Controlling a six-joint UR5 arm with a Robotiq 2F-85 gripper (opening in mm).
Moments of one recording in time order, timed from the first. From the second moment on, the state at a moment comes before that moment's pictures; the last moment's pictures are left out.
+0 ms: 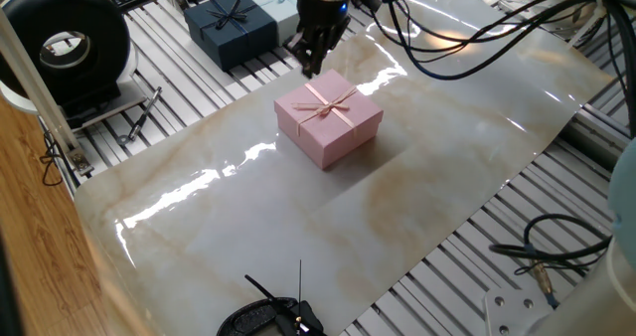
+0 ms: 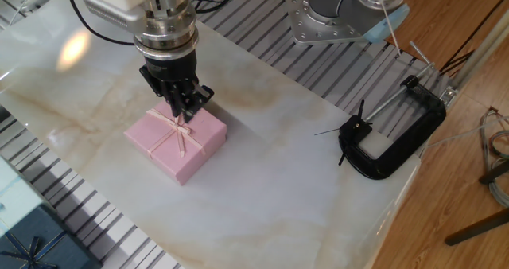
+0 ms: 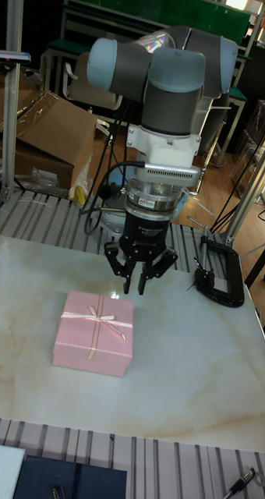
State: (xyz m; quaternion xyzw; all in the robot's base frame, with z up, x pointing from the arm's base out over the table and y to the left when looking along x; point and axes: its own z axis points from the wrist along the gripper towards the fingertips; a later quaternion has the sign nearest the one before) arm 0.575 0.026 0.174 -0.06 1.00 0.05 0.06
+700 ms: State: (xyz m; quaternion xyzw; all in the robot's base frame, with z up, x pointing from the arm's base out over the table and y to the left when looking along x) arm 0.571 0.006 0.153 -0.10 0.99 0.03 0.04
